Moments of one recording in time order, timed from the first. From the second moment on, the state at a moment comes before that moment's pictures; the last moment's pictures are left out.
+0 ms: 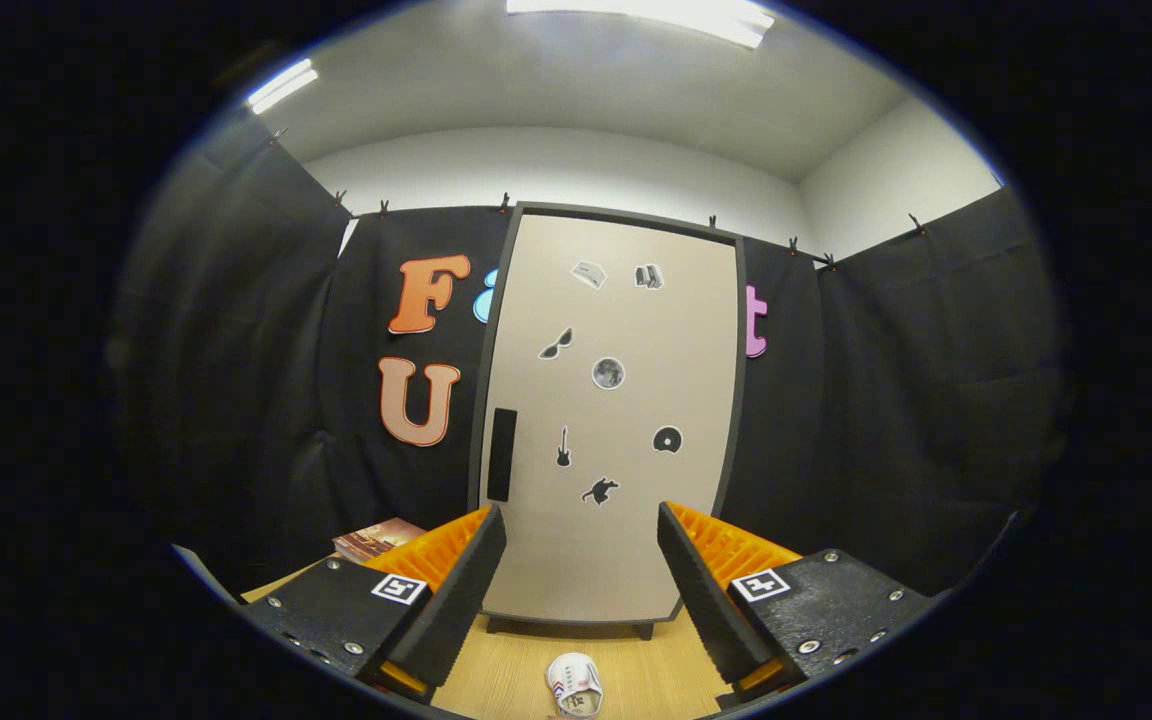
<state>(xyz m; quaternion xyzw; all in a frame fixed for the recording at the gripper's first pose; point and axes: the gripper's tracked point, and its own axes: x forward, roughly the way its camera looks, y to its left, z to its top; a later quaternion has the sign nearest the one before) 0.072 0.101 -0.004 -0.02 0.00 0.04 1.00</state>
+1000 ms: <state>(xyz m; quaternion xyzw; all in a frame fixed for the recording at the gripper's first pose) 0.258 0.217 -0.048 -0.02 0.01 0.12 0.99</state>
